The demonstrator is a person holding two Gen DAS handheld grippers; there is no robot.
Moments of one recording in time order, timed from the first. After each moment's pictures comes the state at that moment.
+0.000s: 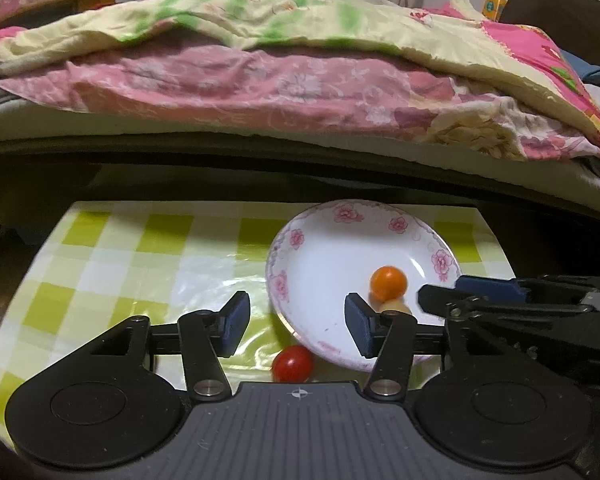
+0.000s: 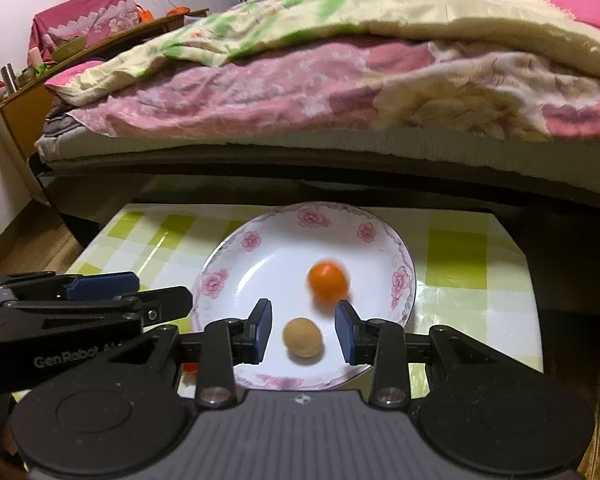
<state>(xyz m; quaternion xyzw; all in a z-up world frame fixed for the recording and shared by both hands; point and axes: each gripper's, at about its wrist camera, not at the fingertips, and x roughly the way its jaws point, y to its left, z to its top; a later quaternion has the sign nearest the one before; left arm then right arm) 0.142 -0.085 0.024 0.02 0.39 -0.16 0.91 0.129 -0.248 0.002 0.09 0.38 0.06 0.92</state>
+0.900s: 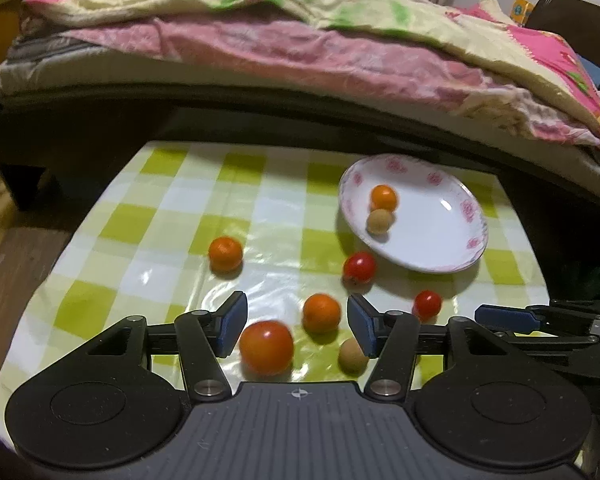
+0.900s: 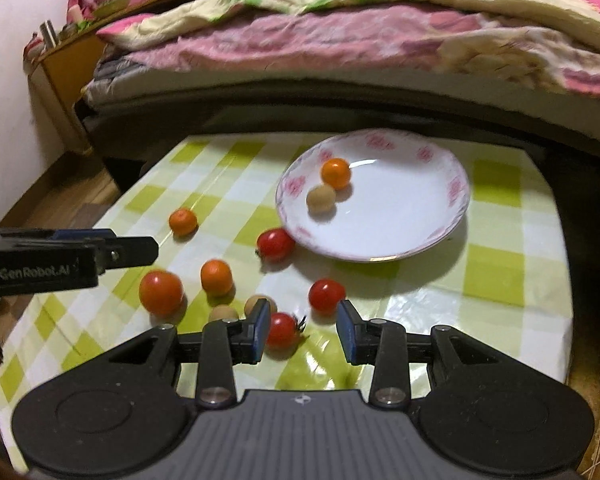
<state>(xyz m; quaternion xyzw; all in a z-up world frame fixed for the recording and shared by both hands) 0.085 -0.009 0.021 0.00 0.42 -0.13 0.90 0.057 -0.202 -0.007 0.07 0.43 0.11 0.90</state>
